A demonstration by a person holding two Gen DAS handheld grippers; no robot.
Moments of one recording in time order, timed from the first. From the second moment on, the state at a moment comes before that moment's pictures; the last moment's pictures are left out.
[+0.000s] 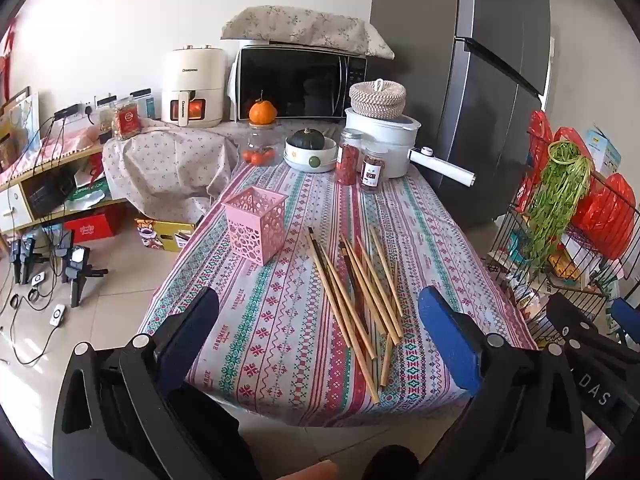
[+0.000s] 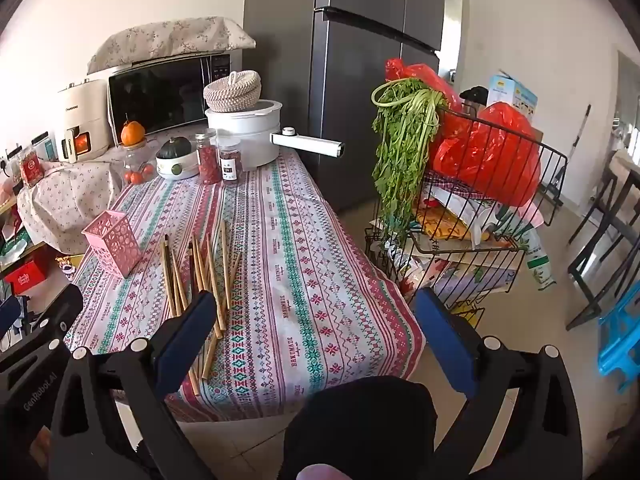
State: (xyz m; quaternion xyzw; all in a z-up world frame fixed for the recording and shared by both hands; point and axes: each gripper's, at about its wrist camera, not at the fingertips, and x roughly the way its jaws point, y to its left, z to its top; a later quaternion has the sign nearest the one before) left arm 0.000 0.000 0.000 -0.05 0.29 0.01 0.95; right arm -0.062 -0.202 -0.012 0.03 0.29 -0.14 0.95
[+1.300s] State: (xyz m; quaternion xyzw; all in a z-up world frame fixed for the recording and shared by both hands) left arm 0.001 0.001 -0.008 -0.05 0.30 0.02 0.95; right arm -0.059 -0.204 -0.016 0.04 0.30 -0.14 0.94
